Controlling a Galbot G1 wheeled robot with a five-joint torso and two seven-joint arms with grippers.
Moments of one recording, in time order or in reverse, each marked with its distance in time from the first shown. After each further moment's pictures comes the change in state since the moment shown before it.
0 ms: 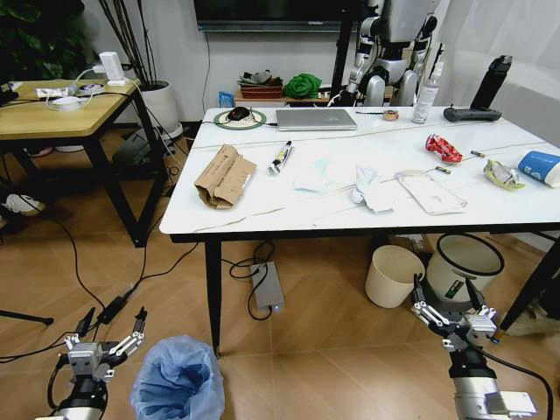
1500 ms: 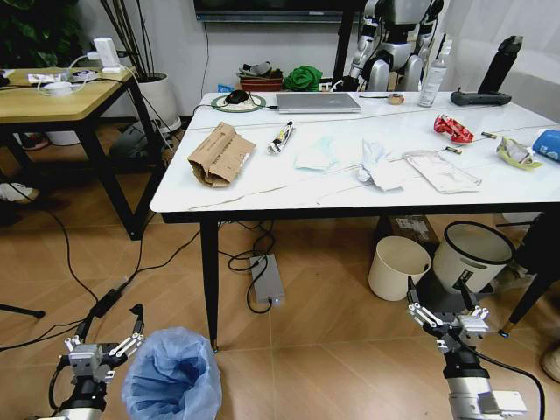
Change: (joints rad) left arm -0.008 0.009 0.007 0.073 -0.021 0.005 -0.002; right arm -0.003 0.000 -0.025 -0.018 -0.022 0.010 0.001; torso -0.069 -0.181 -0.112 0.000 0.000
